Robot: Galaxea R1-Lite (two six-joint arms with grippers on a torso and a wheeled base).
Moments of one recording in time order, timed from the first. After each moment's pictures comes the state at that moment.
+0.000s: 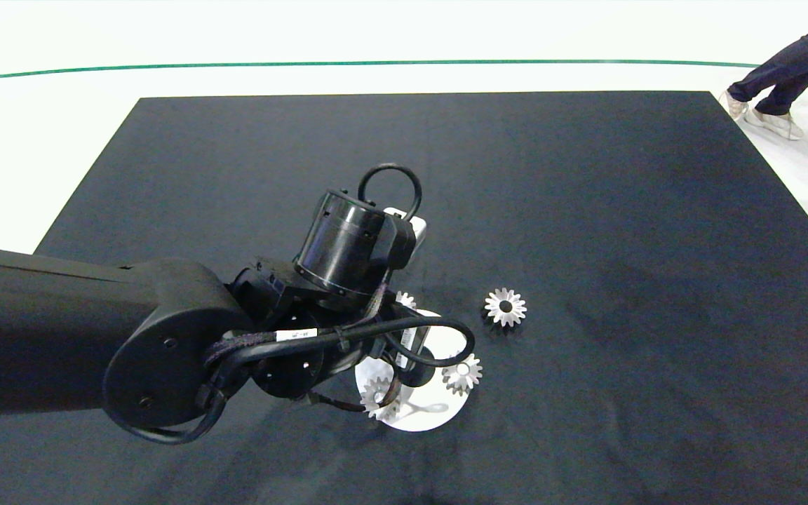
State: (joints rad) left arm -0.83 1.78 -1.18 -0.02 0.37 -0.03; right arm 0.69 0.81 -0.93 0.17 -0.11 -0.22
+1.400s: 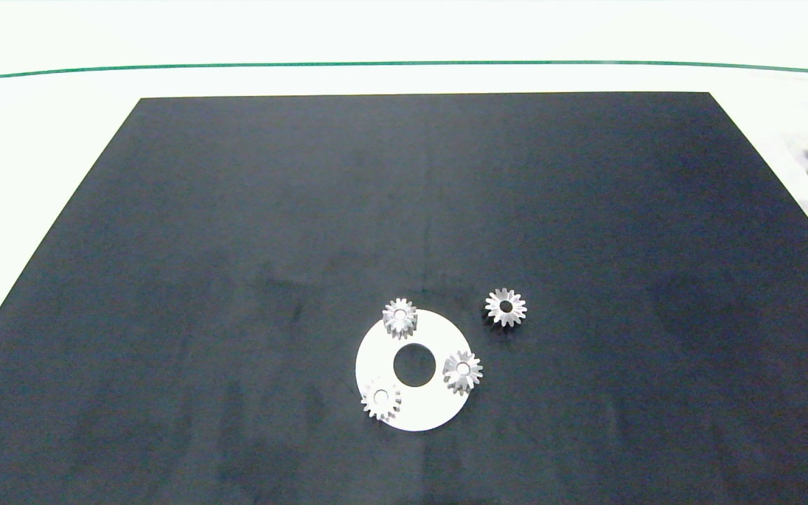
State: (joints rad) left arm -0.40 0.76 -0.92 0.17 0.45 0.20; right arm 0.50 0.61 -0.89 0.16 -0.52 -0.26
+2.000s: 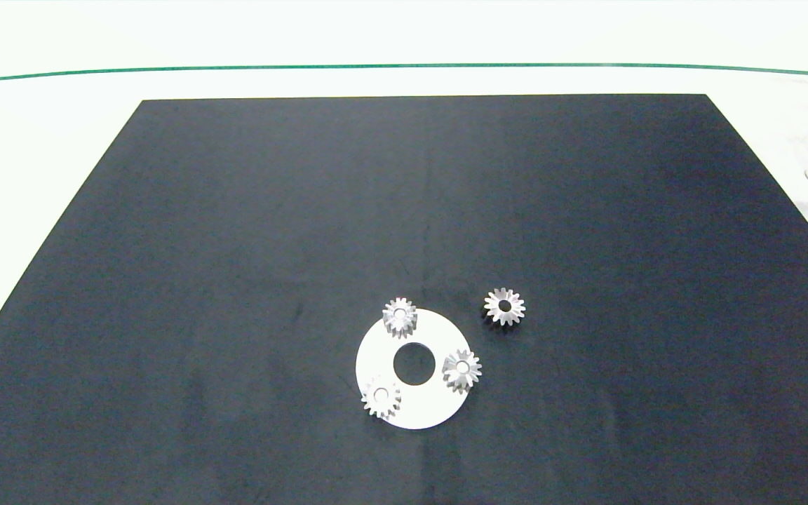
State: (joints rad) left arm -0.13 0.14 -0.72 0.22 0.47 0.18; right arm 0.08 0.16 -0.63 0.16 -0.57 -0.25
